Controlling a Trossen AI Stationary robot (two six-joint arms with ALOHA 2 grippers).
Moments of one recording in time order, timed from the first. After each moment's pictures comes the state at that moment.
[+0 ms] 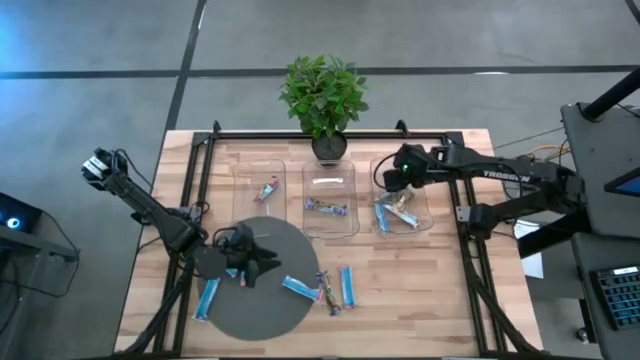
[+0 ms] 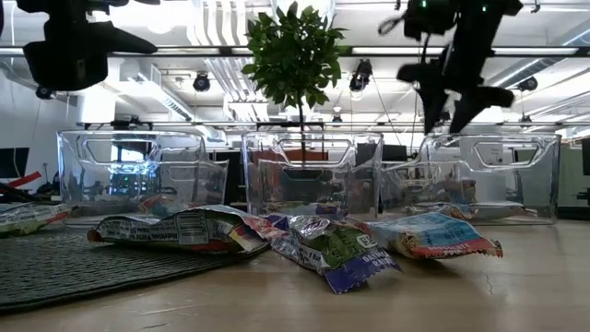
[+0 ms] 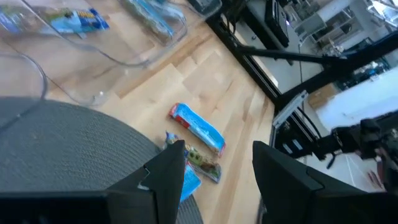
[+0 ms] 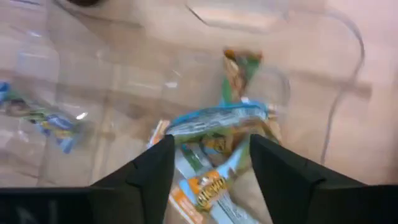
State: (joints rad) left arm -0.66 1.08 0.63 -0.03 -0.63 -1.18; right arm -0.32 1.21 0.96 -0.94 0.23 0.99
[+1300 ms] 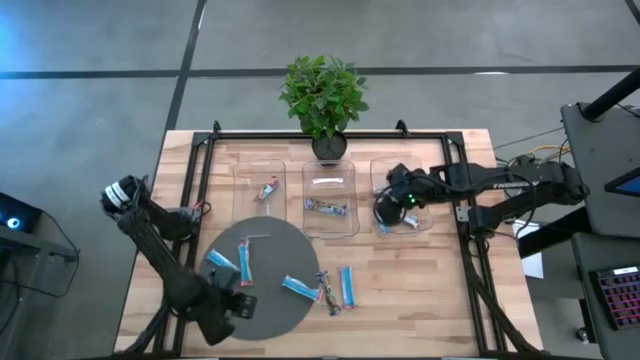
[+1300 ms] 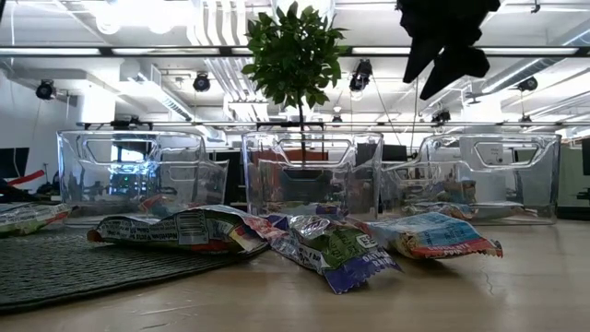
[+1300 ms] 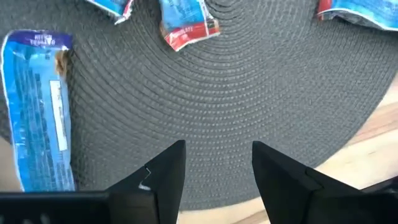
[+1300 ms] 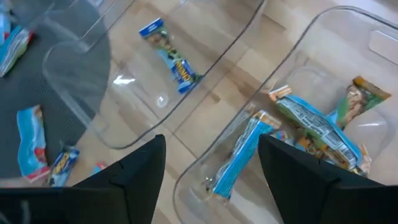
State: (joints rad) left arm -0.93 1.54 1.05 -0.87 -0.19 -2.29; right arm 0.01 1.21 1.08 -0.88 0.24 0.81
